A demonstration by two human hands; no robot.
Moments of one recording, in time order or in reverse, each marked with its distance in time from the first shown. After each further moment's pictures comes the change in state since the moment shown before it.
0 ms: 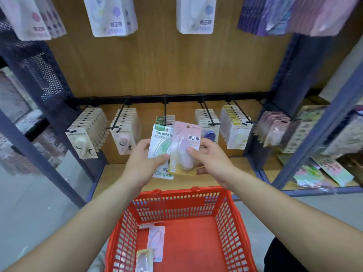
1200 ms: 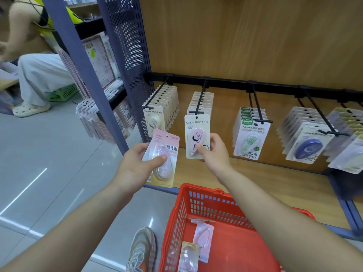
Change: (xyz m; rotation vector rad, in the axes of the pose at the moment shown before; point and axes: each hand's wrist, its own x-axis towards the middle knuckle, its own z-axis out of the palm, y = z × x) left_hand 0.001 -0.070 -0.182 0.084 0.341 -0.158; right_hand 0.126 0.073 0.197 -0.137 -0.013 -0.043
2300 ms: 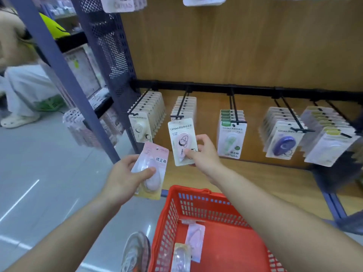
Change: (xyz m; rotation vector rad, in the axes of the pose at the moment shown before) left_hand -0.020 -0.001 0.013 0.092 -0.028 0.014; right_hand -0.020 -0.023 -0.029 0.013 -0.101 0.091
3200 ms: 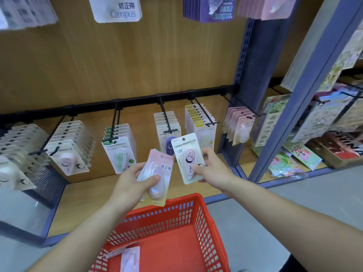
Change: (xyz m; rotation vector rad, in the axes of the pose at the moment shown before) left_hand -0.026 0.080 0.250 0.042 -0.481 0.156; right_hand -0.103 0.054 -0.282 -0.122 0.247 0.126
